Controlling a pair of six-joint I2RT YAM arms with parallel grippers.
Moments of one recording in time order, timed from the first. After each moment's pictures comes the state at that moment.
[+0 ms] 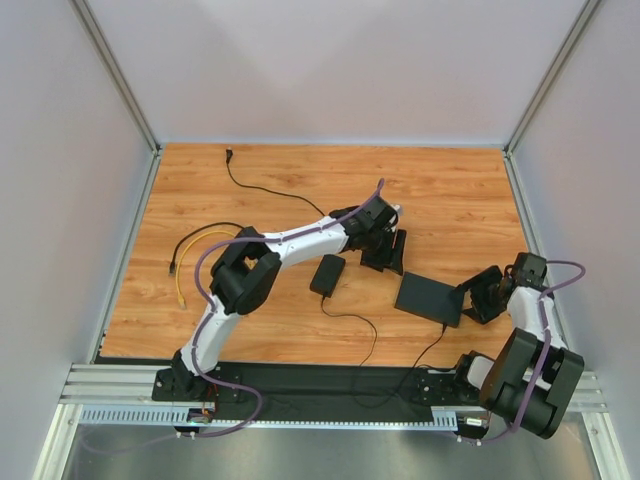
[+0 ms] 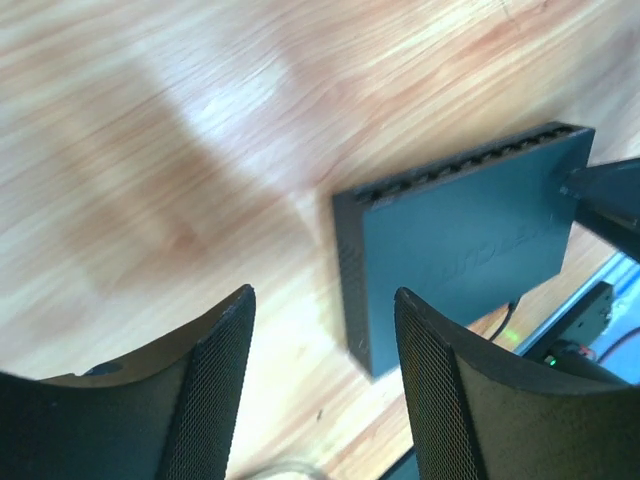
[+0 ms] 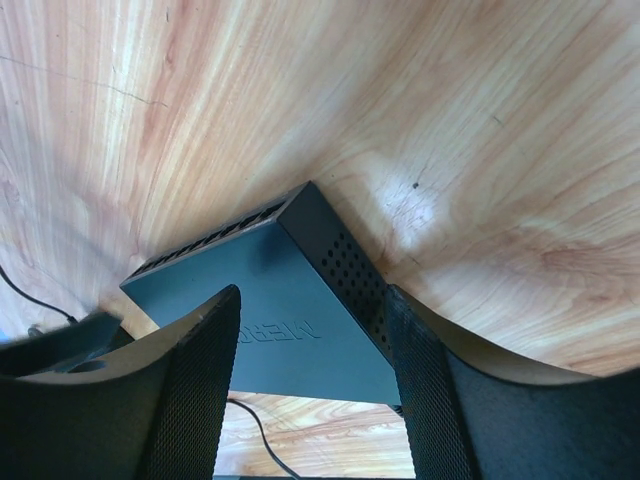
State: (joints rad) left arm -0.92 2.26 1.80 -0.47 0.27 -0.64; right arm -0.48 1.15 0.51 -0.57 -0.35 0.65
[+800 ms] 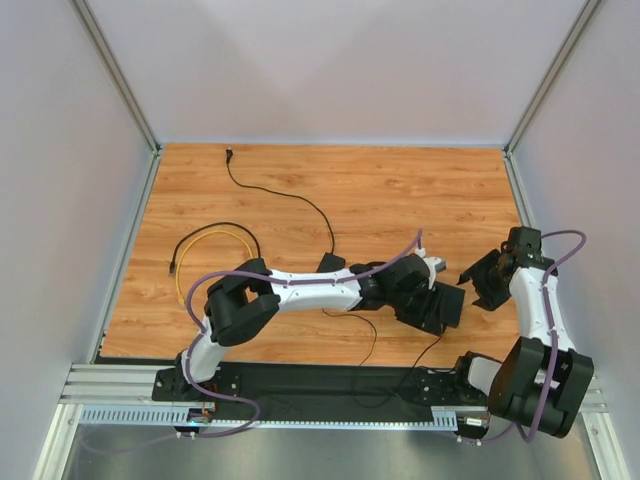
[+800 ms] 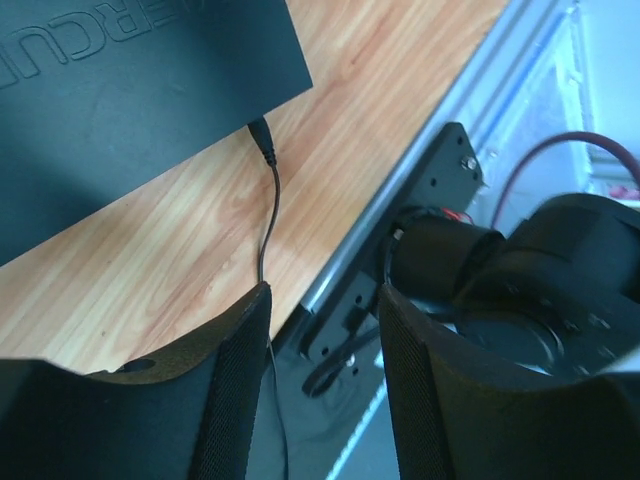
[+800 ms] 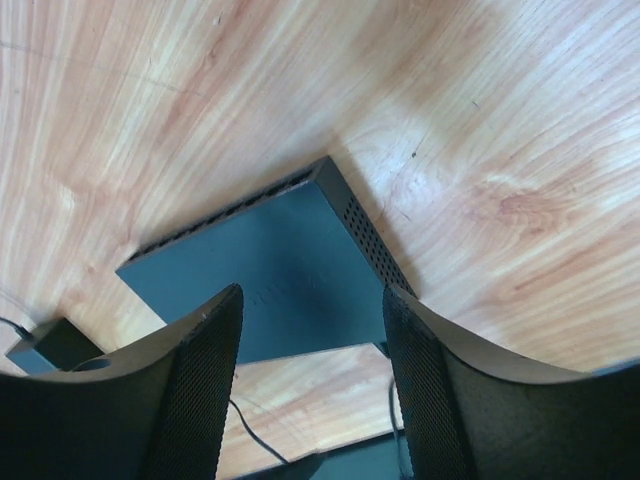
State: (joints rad) left arm -1.21 2.07 1.54 -0.17 0.31 -0.77; right arm -0.33 1.14 0.73 -0.81 -0.12 0.65
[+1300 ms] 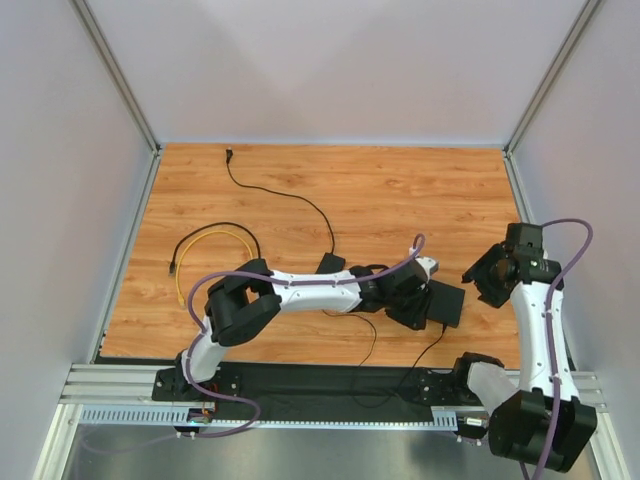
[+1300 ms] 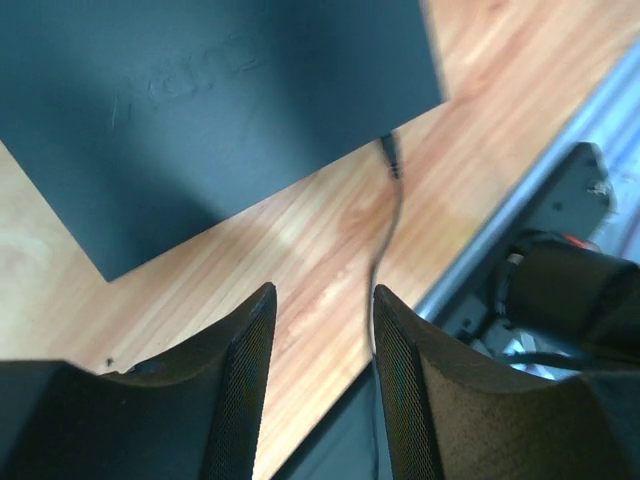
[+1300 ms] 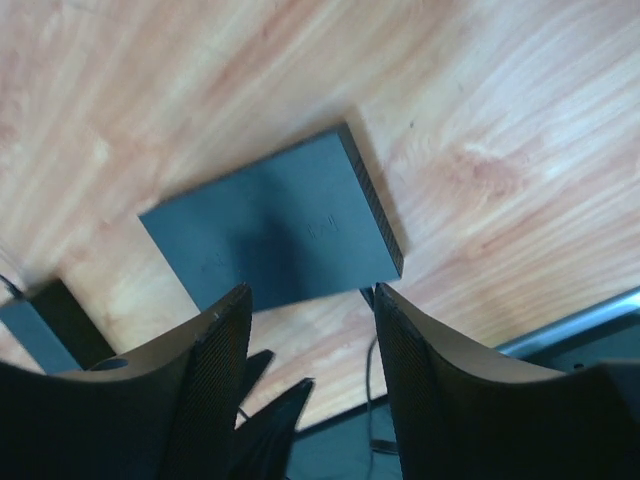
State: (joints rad) left arm -1.24 2.09 1.50 -0.22 0.08 -0.68; right arm -0.26 0.98 0.86 -0.98 -0.02 0.60
